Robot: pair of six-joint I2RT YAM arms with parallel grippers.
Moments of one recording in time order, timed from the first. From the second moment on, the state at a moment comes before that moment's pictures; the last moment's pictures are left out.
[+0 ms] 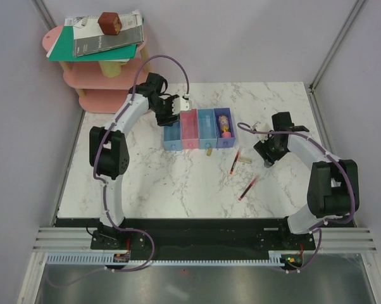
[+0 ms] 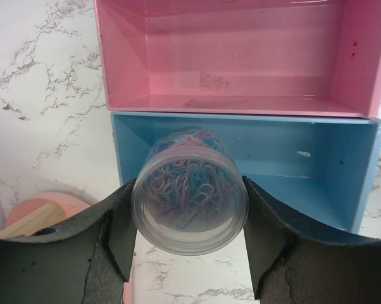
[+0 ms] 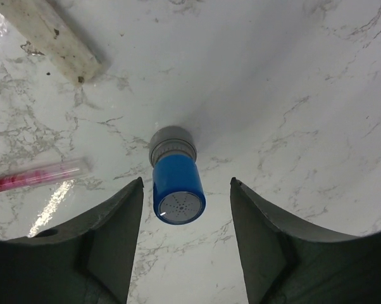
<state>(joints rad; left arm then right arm) -0.29 2.12 1.92 -0.89 0.44 1.23 0.08 1.57 1.03 -0.68 -0.07 -0.62</state>
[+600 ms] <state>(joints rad) -0.29 2.24 2.01 -0.86 0.40 1.29 0.06 1.61 1.04 -0.67 -0.10 -0.62</state>
